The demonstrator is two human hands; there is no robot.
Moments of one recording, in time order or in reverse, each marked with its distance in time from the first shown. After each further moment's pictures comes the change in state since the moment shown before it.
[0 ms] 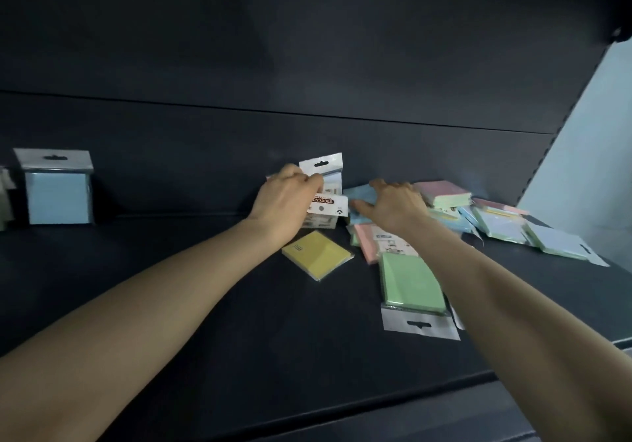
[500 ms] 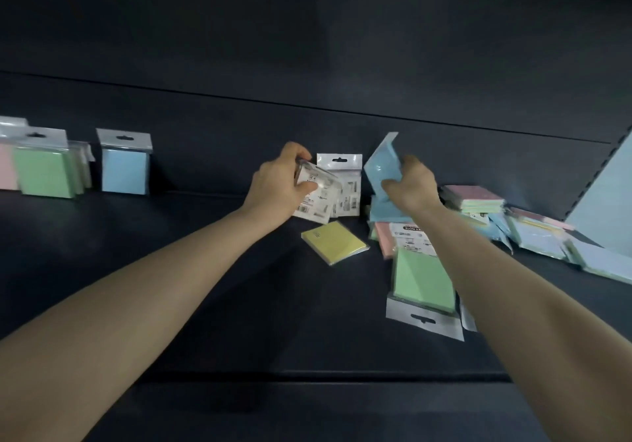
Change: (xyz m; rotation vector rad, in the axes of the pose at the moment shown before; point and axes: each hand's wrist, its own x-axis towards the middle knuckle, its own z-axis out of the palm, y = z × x) left_hand -0.034 -0.002 -0.044 -0.480 0.129 -0.411; right_hand 0.010 -0.010 -0.012 0.586 0.158 0.029
